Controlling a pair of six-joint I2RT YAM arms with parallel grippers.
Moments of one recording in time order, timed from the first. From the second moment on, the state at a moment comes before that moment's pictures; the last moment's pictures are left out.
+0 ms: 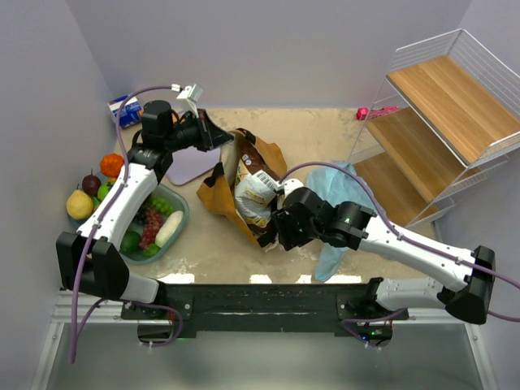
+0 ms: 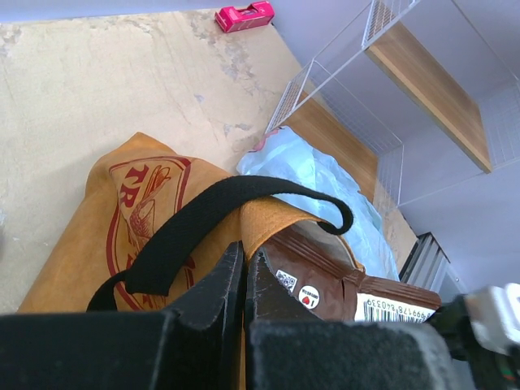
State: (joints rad) left arm -0.21 1.42 1.26 -0.11 0.66 -0.43; right arm 1.06 1.18 1.12 -0.85 0.19 0.47
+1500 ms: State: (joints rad) left arm -0.31 1.50 1.54 -0.32 0.41 -0.13; right arm 1.03 1.12 1.26 -0.60 0.37 0.50
